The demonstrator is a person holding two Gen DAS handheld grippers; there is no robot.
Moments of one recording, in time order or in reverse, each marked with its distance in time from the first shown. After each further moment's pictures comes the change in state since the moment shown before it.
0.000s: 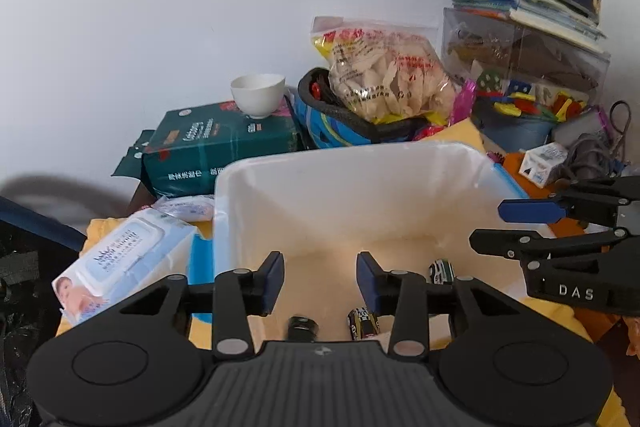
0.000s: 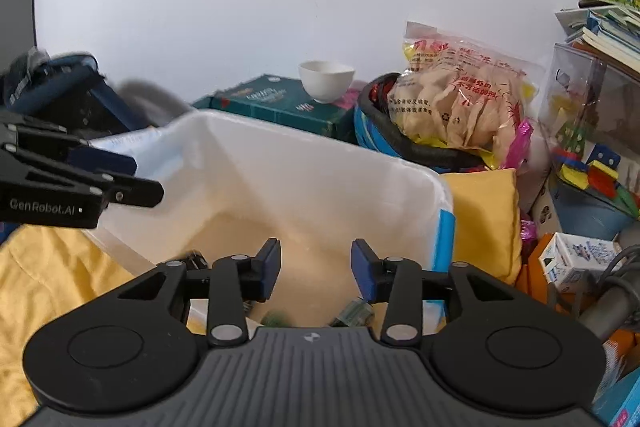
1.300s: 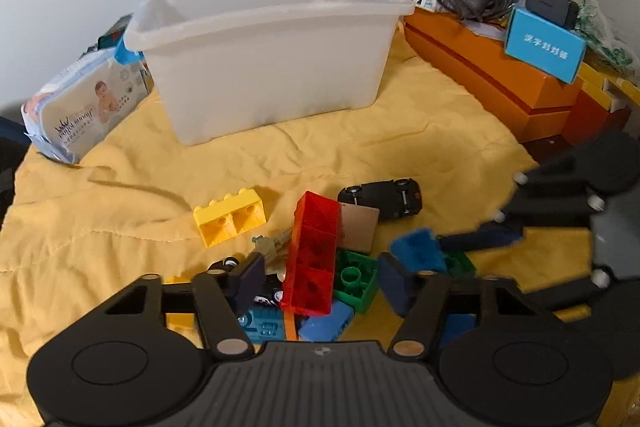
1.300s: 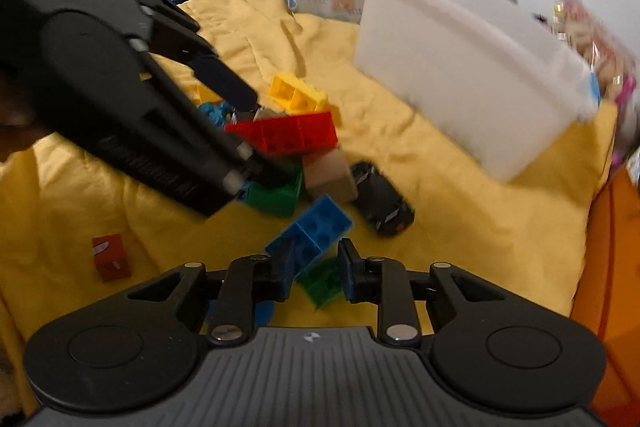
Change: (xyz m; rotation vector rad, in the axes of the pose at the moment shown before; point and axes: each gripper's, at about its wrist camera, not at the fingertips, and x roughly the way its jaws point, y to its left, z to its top) left arm -0.060 -0.075 -0.174 0.076 0.222 -0.081; right arm -0.073 0.103 -0.167 -0.362 0.255 0.199
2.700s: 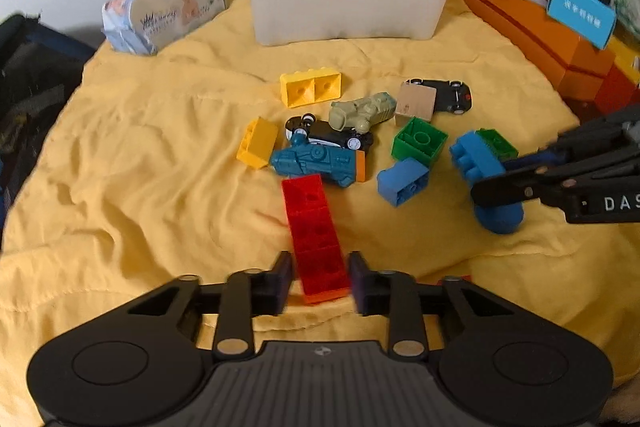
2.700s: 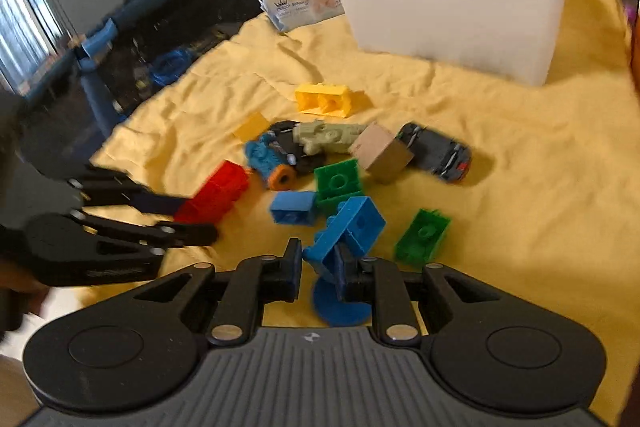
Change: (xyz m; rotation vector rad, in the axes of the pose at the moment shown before) left arm -0.043 0.029 -0.076 -0.145 0.100 0.095; right arm -0.002 -0.013 -0.013 0.458 -0.050 0.273
